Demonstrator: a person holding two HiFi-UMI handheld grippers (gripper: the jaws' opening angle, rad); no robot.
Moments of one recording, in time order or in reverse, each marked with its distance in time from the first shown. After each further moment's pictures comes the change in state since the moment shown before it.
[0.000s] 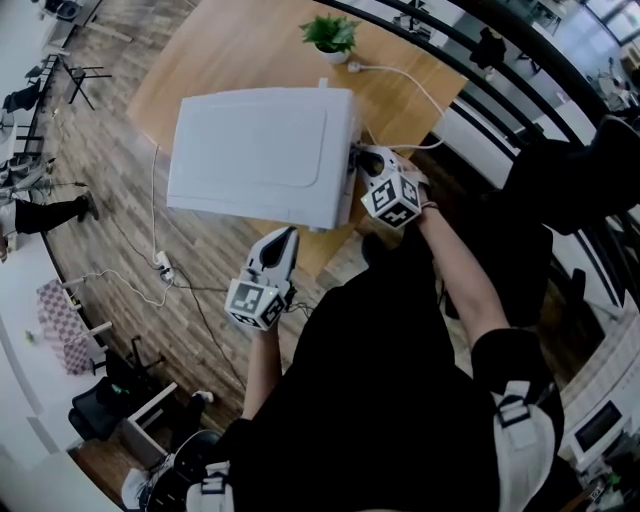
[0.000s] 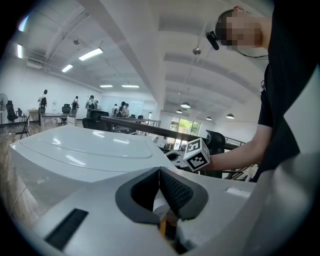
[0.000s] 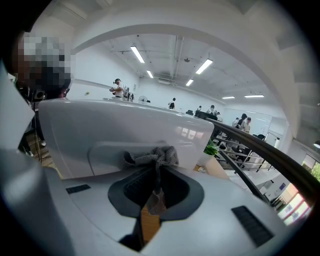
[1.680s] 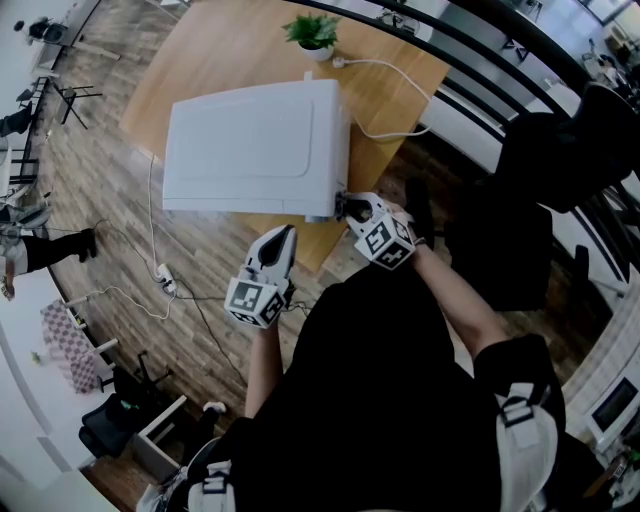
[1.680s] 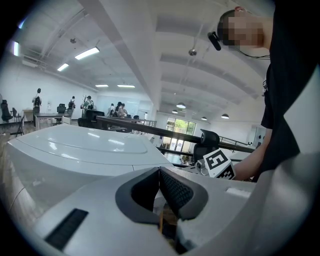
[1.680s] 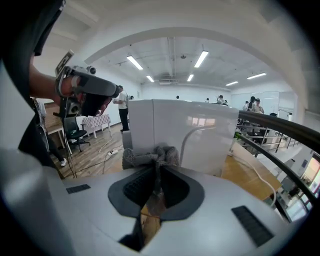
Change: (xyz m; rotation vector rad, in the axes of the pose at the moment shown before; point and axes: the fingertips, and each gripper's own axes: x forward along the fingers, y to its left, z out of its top) left arm -0.007 -0.010 -0.012 0.023 -0.007 -0.056; right arm -0.049 0.128 -0.019 0.162 -0.022 0.172
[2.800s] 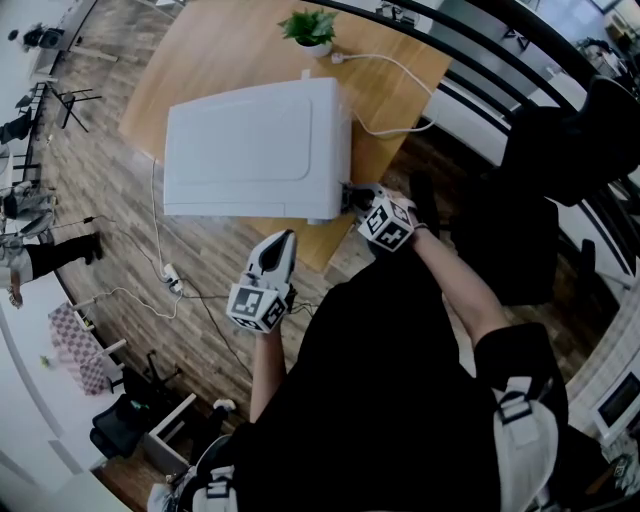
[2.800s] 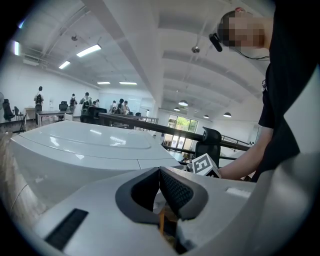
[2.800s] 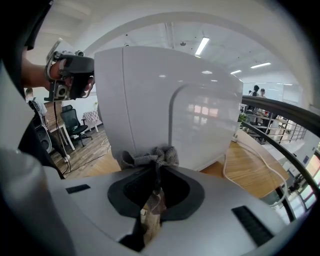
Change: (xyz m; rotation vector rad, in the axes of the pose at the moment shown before) left arm -0.004 0.009 -0.009 -0.021 0.037 0.021; right arm 0.038 -0.019 -0.047 0.027 0.117 0.041
